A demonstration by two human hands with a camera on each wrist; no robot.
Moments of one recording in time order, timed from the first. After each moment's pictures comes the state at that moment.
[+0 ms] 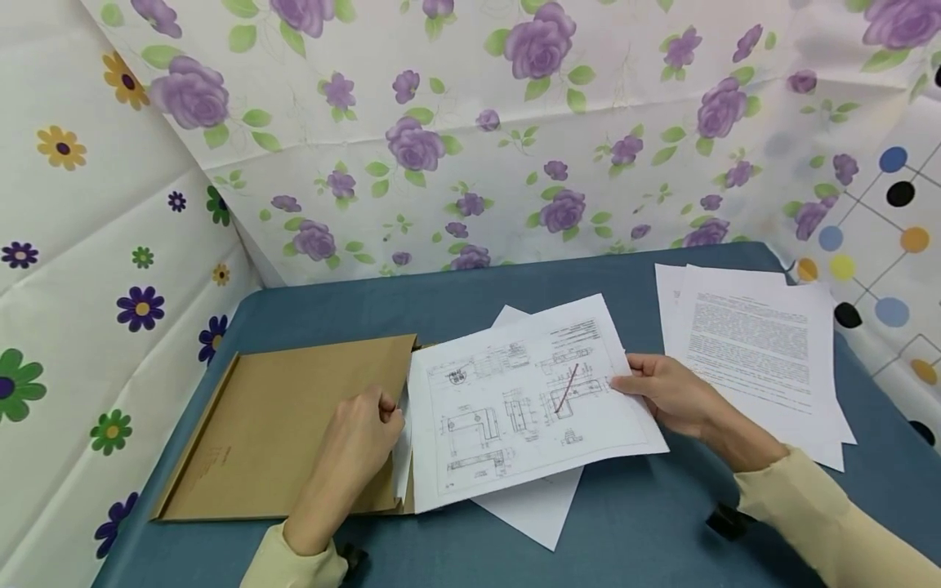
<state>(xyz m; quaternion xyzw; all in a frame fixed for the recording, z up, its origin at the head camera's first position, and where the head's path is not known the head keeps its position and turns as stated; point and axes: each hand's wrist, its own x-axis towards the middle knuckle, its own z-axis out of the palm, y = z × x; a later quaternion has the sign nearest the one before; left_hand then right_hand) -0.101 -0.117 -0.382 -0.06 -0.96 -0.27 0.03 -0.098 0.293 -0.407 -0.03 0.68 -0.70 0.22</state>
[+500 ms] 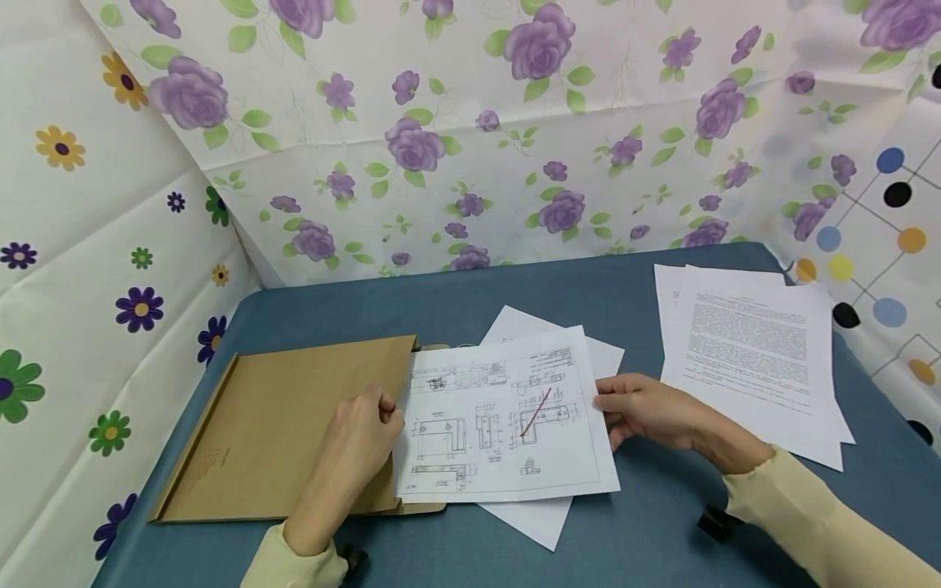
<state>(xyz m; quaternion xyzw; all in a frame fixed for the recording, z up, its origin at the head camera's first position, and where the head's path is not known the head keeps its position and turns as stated) -0.101 -0.117 -0.381 -0.05 -0.96 -0.27 0.01 -0.096 0.275 -0.410 -0.11 0.66 -0.67 0.33</state>
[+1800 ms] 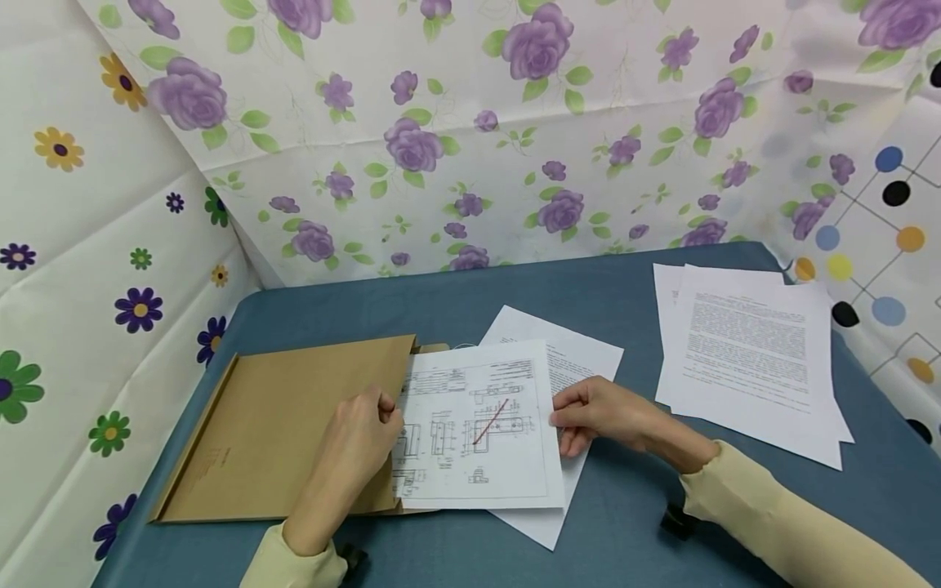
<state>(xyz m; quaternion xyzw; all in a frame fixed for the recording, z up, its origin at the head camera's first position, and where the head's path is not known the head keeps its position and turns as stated) -0.101 -0.116 -0.381 -0.06 -0.96 -0.27 0.02 -0.105 0.232 -0.425 -0.12 0.70 -0.64 0.30</state>
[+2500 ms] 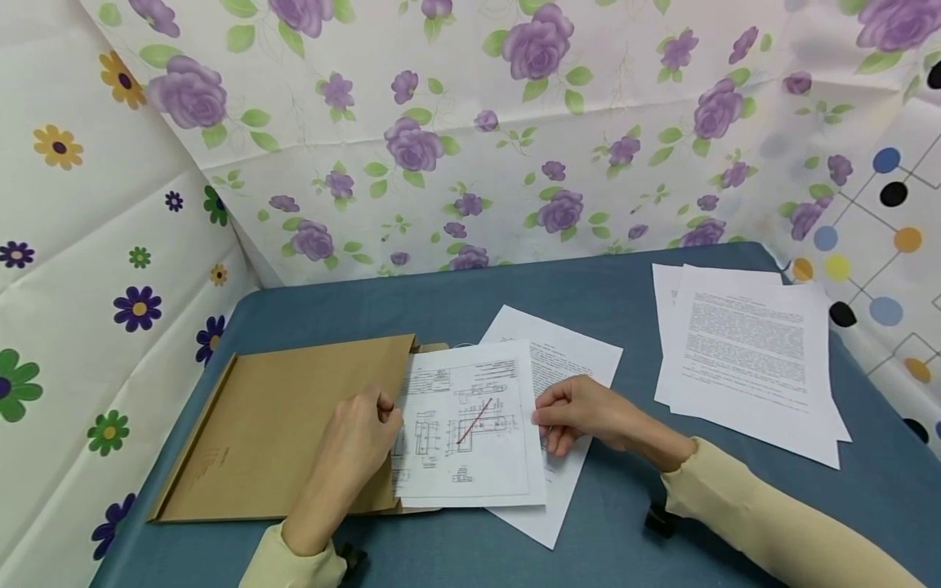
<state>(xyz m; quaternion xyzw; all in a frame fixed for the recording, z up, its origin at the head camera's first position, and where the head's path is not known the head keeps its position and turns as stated) -0.101 -0.117 -0.381 -0.06 -0.96 -0.27 0.03 -0.109 0.209 -0.428 -0.09 0.72 -0.63 0.28</state>
